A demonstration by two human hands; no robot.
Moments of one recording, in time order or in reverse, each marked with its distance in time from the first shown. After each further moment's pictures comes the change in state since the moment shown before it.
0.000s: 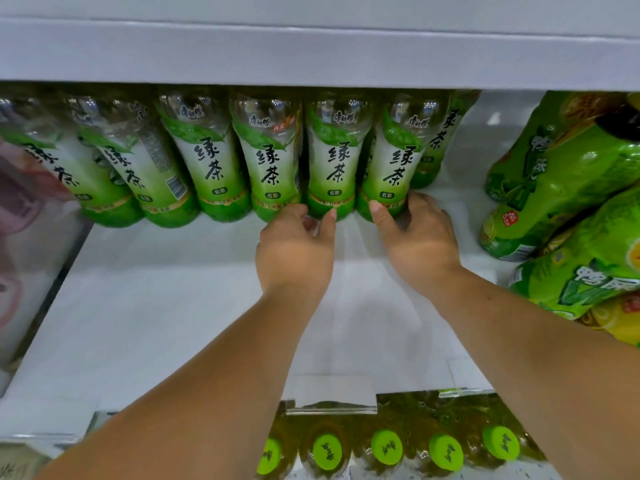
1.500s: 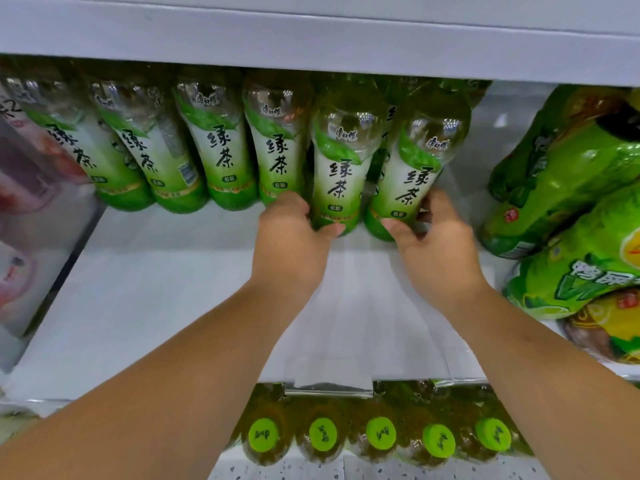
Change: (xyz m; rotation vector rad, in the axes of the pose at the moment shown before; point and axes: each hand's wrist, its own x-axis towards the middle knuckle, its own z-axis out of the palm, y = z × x) left_hand -0.005 -0.004 -0.021 0.007 -0.040 0.162; right_hand -0.033 0.000 -0.023 0.268 0.049 -0.117
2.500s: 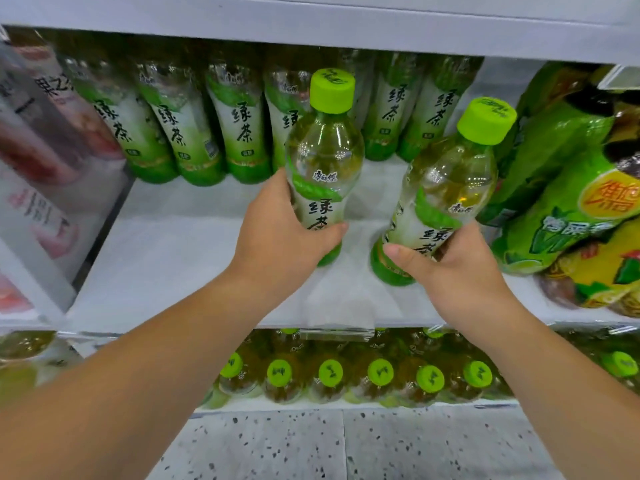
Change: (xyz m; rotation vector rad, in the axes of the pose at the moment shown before) left_hand -0.058 0.010 -0.065 -0.209 -0.143 0.093; right_hand -0.086 -0.032 -0.039 0.240 -0.199 0.182
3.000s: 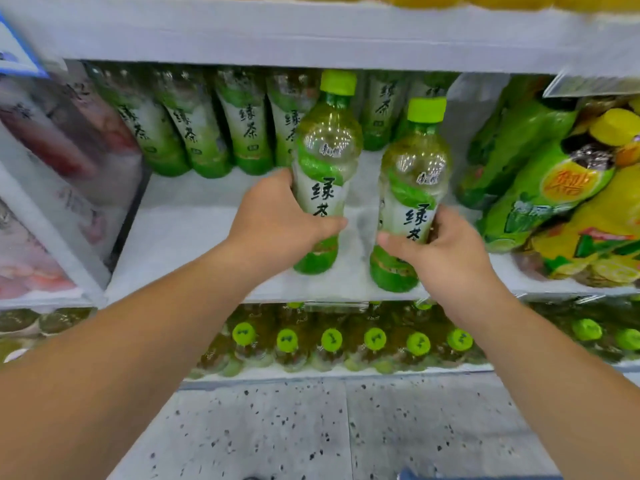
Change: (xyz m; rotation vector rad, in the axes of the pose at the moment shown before) left_hand -0.009 0.036 -0.025 0.193 -0.138 -0.183; right_hand -0.029 -0.032 -0.004 0.074 0.037 0.157
